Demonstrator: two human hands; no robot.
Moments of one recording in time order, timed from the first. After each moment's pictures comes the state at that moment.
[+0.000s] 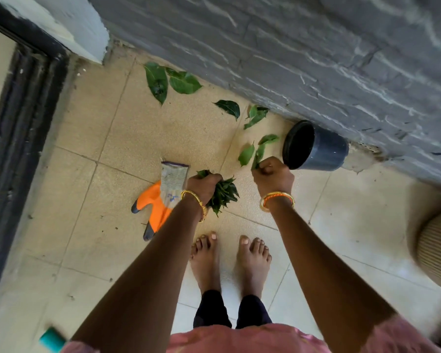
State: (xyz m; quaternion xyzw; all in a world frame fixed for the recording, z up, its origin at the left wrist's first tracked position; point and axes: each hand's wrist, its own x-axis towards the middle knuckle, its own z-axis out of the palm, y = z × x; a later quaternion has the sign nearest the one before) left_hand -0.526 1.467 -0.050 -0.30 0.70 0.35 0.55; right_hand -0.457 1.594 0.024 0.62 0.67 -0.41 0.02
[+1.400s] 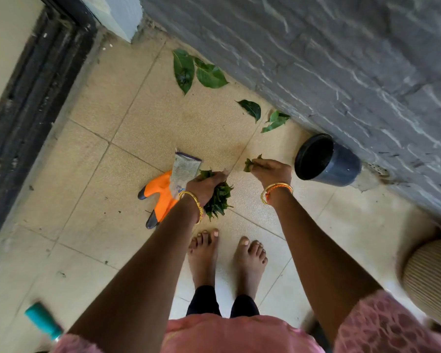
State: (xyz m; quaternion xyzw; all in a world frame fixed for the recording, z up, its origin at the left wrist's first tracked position) left_hand -0.560 1.446 -0.037 -0.29 0.66 0.36 0.59; right_hand -0.487 1.591 -0.004 0.64 0.57 -0.52 0.06
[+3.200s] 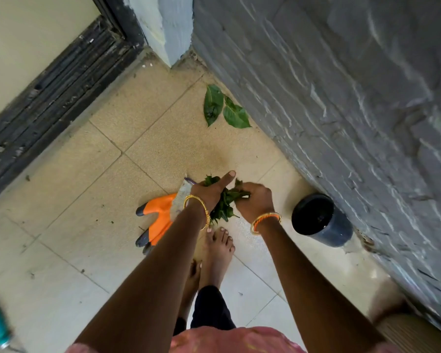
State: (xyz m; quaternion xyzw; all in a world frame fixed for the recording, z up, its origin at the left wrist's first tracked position) left_hand -0.623 1.479 0.040 -0.36 0.64 0.46 0.50; right_hand -0.572 1.577 0.052 0.38 0.79 -0.41 0.23
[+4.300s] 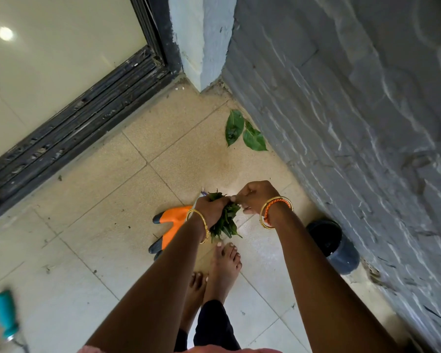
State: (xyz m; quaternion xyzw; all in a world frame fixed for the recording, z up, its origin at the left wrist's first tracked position) left_hand -0.631 1.449 0.044 -0.35 0.64 0.49 0.47; right_hand -0.627 1.582 0.063 0.41 0.67 -0.48 0.39
